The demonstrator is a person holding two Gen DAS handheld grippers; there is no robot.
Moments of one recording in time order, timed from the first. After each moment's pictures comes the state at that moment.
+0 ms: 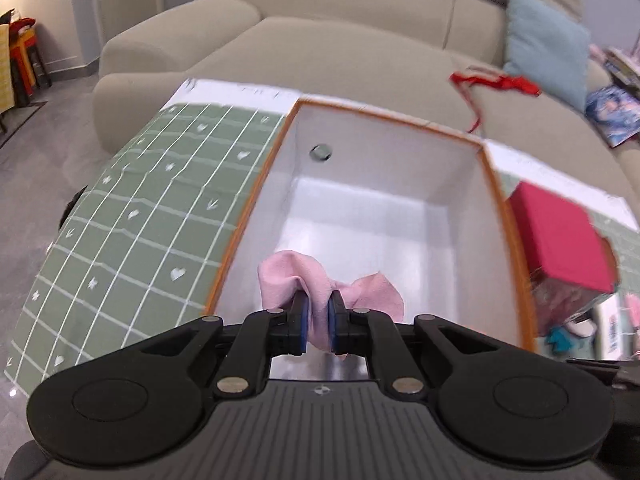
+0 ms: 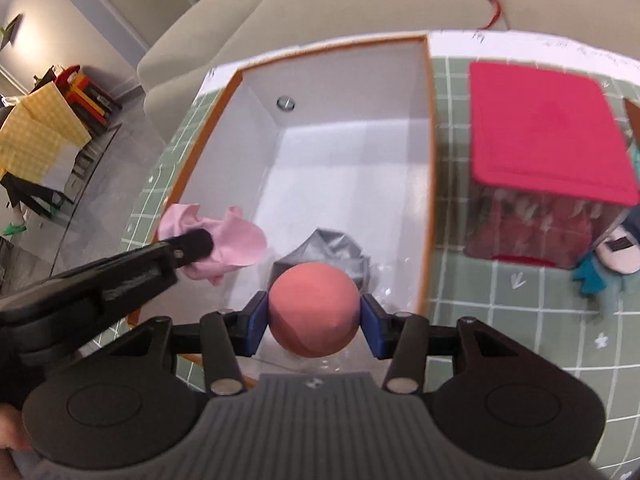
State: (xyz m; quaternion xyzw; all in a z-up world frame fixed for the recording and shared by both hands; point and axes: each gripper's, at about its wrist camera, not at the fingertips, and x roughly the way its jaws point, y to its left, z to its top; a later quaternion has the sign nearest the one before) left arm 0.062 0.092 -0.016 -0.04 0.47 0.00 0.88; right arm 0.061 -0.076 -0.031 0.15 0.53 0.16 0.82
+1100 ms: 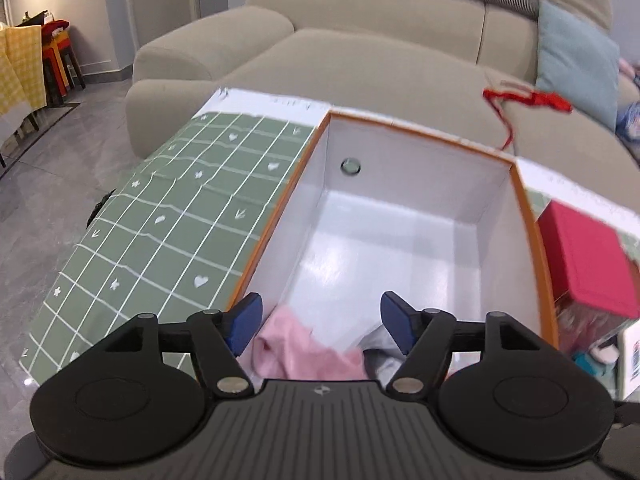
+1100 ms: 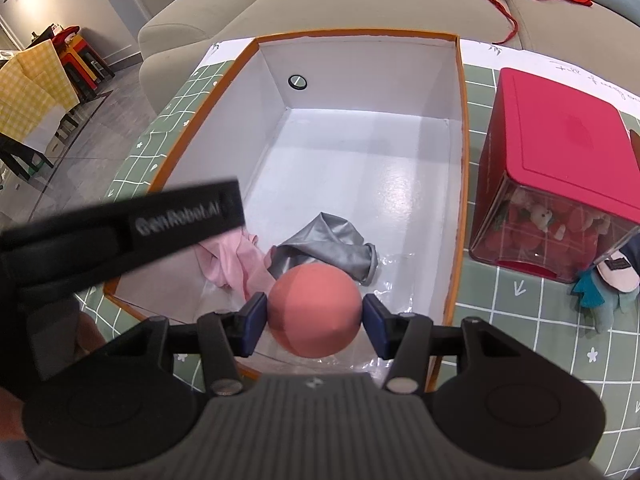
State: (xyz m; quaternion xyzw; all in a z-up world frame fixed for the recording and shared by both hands) left arm 0.061 0.089 -0.011 -0.05 0.44 0.05 0.90; right arm 0.057 -0.042 -0.037 0.07 0.53 0.15 0.83
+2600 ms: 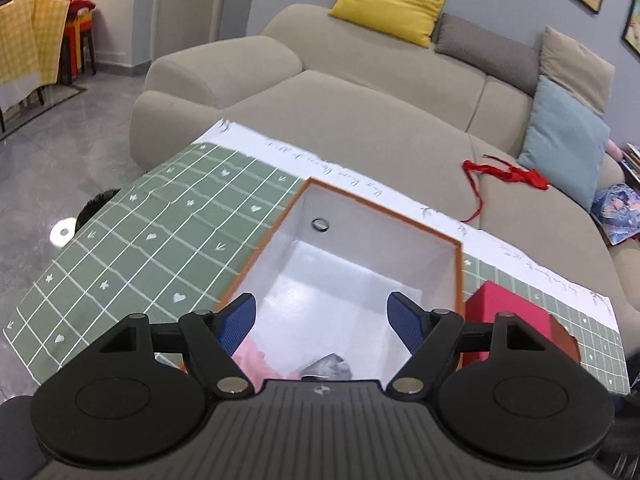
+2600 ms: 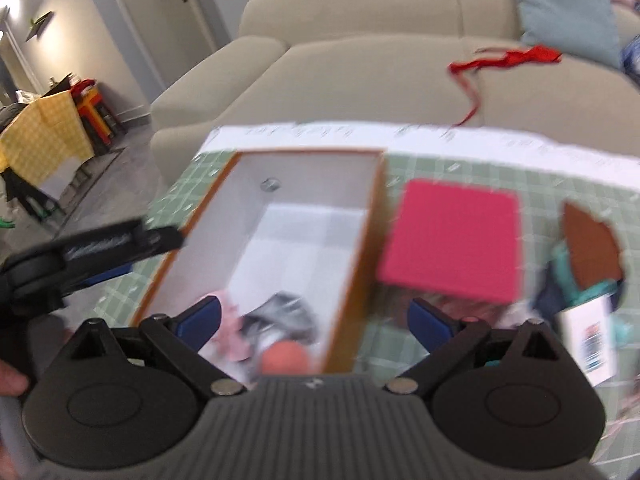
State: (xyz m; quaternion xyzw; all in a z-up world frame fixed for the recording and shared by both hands) left arm 0.039 0.079 0.048 -0.13 0.38 0.05 0.91; right arm 0.039 -0.128 0.043 0.09 0.45 0.15 0.88
